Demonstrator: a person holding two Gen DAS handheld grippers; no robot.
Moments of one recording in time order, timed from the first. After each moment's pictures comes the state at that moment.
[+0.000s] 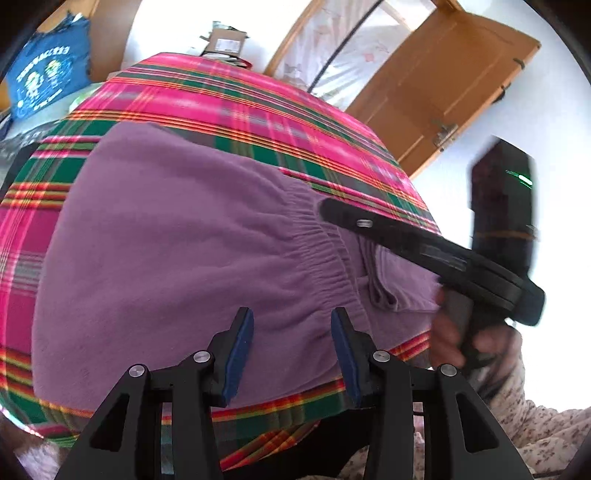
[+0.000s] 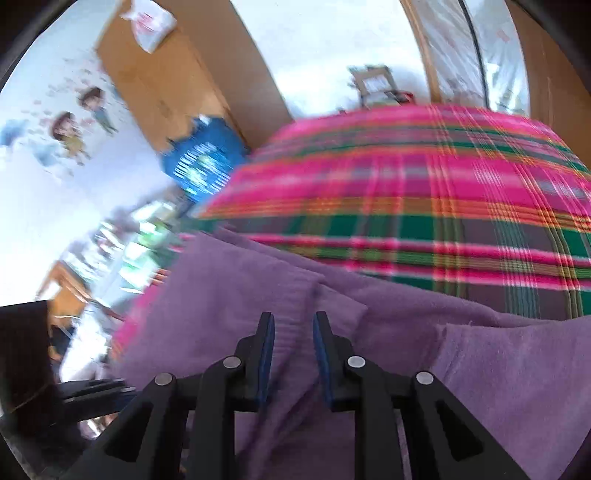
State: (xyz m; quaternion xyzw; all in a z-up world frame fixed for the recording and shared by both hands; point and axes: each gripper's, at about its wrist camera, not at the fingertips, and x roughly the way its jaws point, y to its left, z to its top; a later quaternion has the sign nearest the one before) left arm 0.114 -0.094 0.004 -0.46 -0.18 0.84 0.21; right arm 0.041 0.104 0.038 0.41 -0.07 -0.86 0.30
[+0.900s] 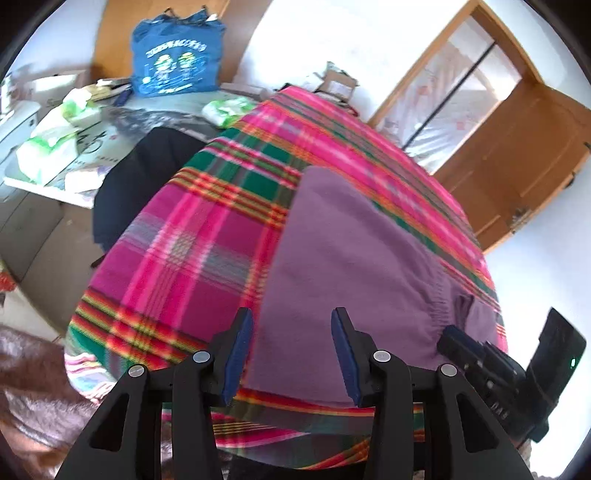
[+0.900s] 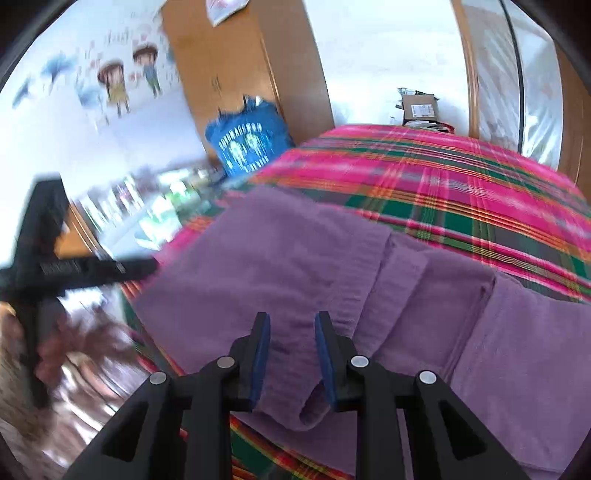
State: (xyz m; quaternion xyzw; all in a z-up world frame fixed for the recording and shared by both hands) left arm 0.143 -0.215 0.000 -0.43 -0.24 0.87 0.02; right arm 0.104 0.066 0.016 0.38 0.04 -0.87 0.33
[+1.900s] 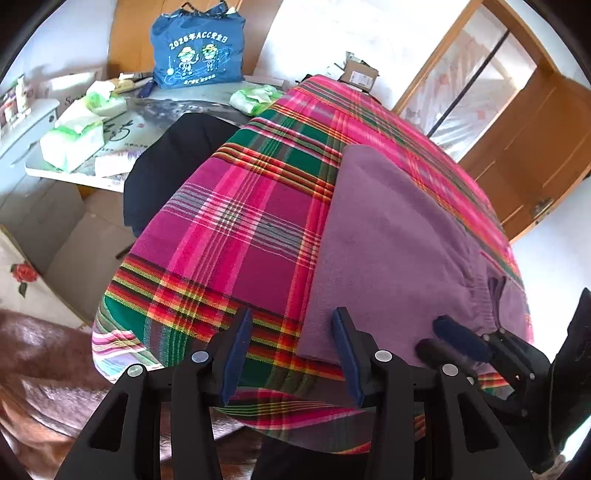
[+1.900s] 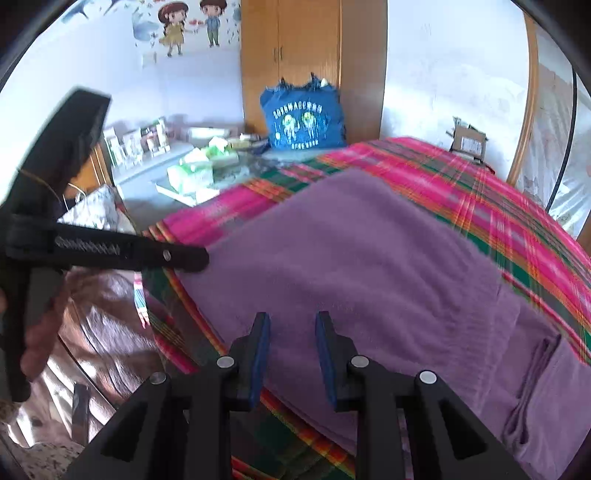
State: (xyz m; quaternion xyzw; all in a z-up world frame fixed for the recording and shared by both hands) left arm 0.158 -0.222 -0.015 -0.45 -0.21 0.87 -0.01; right arm 0.150 -0.019 0.008 0.36 0.16 -0.84 0.37
